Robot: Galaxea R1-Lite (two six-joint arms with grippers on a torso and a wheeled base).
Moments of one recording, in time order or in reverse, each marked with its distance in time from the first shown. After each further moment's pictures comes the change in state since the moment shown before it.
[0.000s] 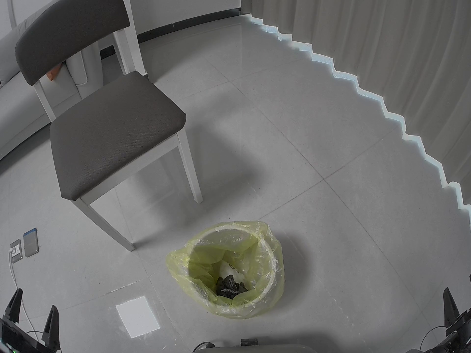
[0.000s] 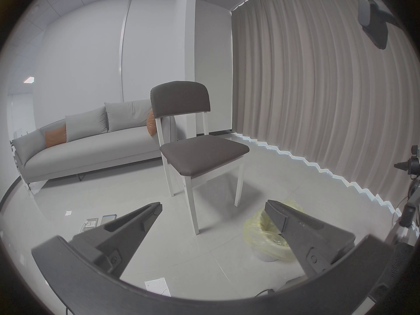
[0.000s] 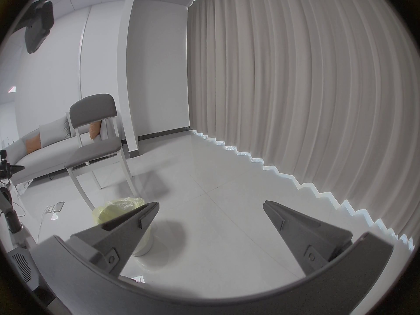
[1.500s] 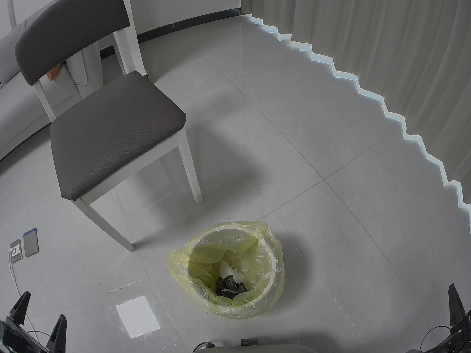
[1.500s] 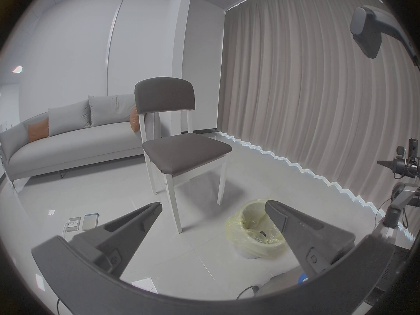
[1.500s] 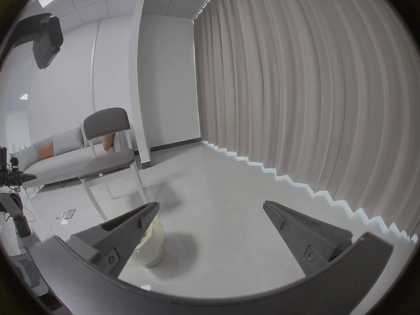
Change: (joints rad) left arm 0.000 -0.002 -0.019 0.032 -0.131 -0.024; right arm 0.001 -0.001 -0.014 -0.076 0.086 0.019
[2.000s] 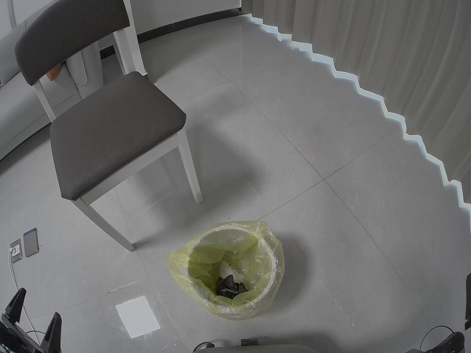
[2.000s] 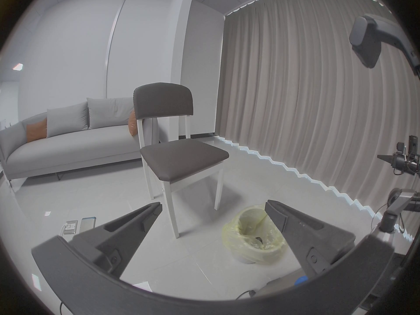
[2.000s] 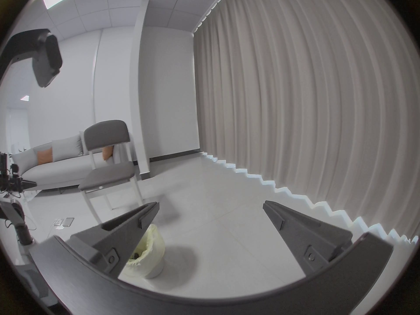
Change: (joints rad) left arm 0.000 0.002 -0.049 0.018 -0.019 -0.012; right arm 0.000 0.000 -0.137 0.057 -0.012 -0.004
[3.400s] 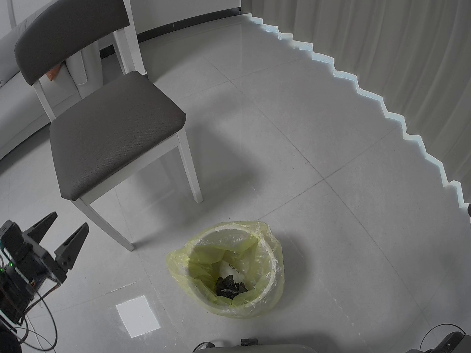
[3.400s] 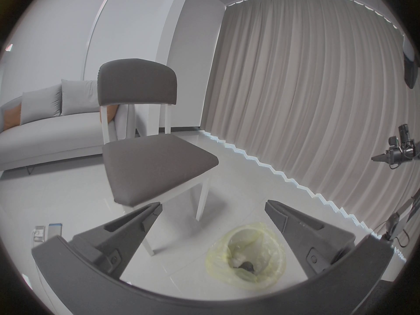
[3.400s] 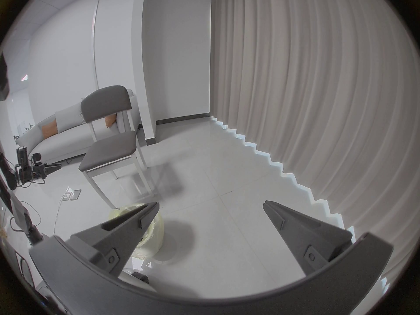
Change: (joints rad) left arm -0.016 1.078 0.068 -1.114 -0.137 -0.059; right arm 0.188 0.647 -0.503 0.175 -0.117 -0.094
